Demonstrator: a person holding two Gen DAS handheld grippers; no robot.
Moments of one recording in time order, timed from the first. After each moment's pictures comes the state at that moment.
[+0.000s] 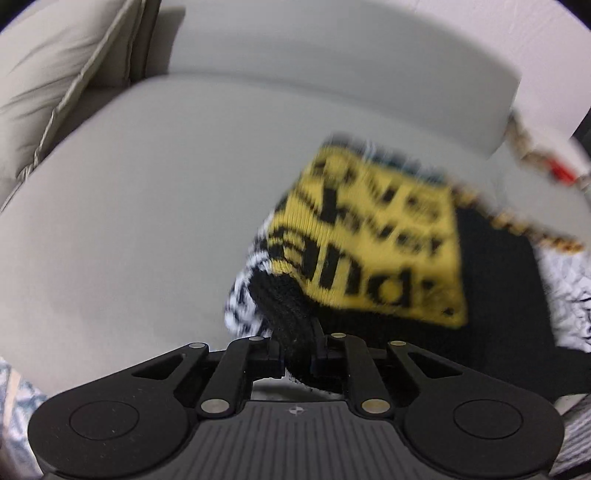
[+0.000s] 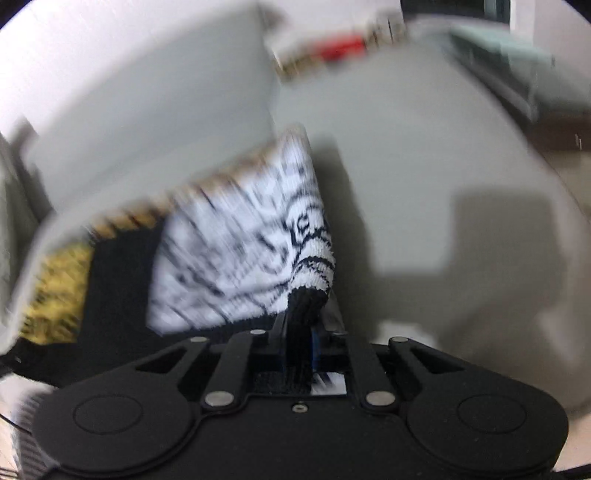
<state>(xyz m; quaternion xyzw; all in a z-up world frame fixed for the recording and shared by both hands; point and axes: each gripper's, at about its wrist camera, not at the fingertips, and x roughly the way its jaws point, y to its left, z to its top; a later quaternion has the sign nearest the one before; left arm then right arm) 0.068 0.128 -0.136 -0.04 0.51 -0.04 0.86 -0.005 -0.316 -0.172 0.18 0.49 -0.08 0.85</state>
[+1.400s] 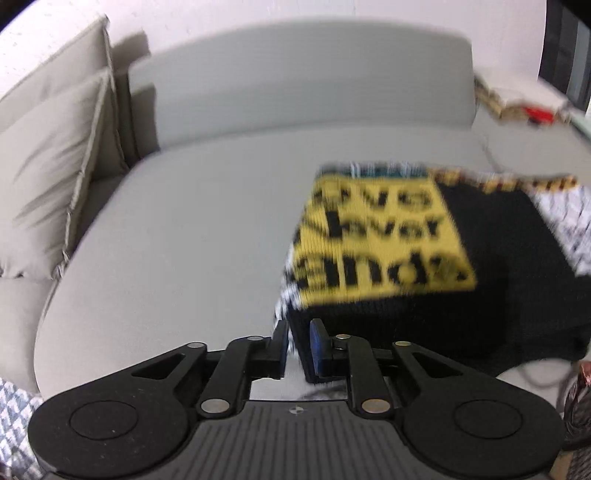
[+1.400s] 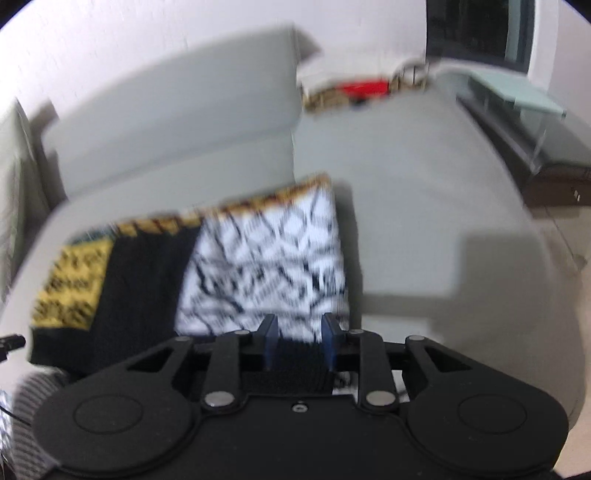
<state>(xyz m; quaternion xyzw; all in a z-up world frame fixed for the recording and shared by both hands) 0.040 0.138 -0.076 0.08 0.42 -0.07 0.90 -0.017 -0.309 -0.093 0.14 0.43 -0.05 0.89</state>
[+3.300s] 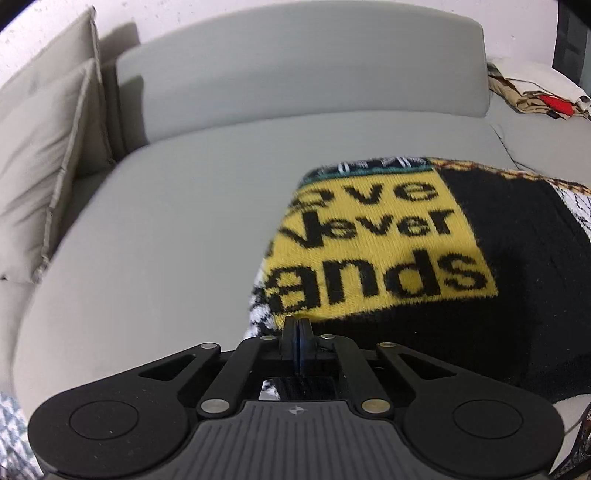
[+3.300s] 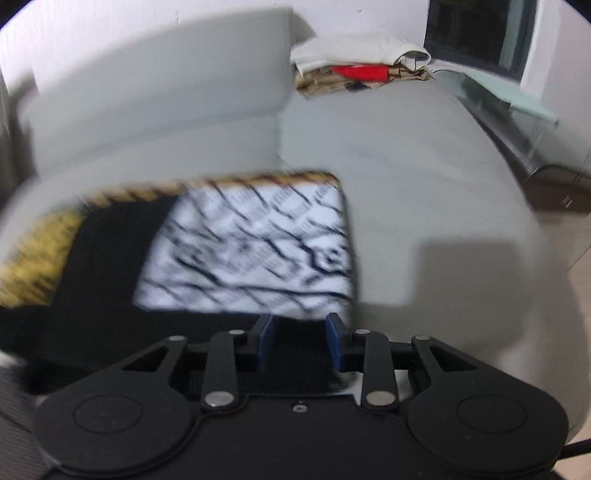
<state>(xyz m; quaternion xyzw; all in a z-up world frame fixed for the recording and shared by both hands) 0.082 0.104 -0.135 0.11 0.45 -0.06 0.88 0.008 -0.278 -0.160 0.07 0.47 -0.11 0.87</state>
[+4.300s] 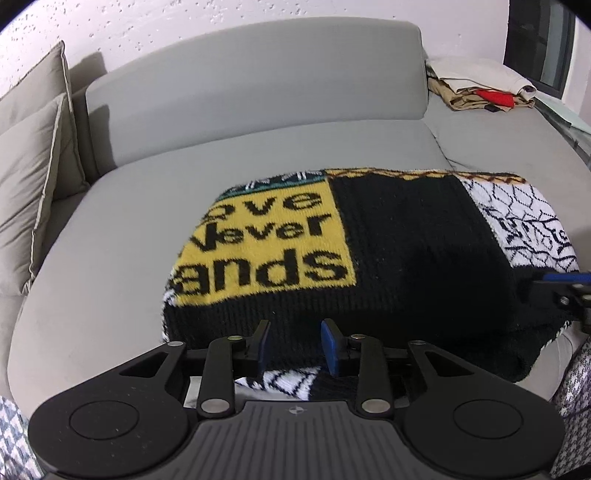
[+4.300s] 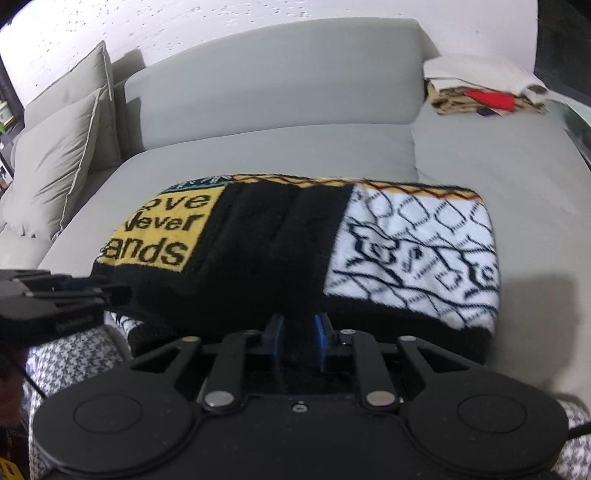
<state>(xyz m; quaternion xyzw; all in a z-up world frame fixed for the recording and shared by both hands) 0.017 0.031 -0.098 0.11 0.43 -0.09 0.89 -0.003 -0.187 -0.120 0.07 0.44 0.06 0.89</state>
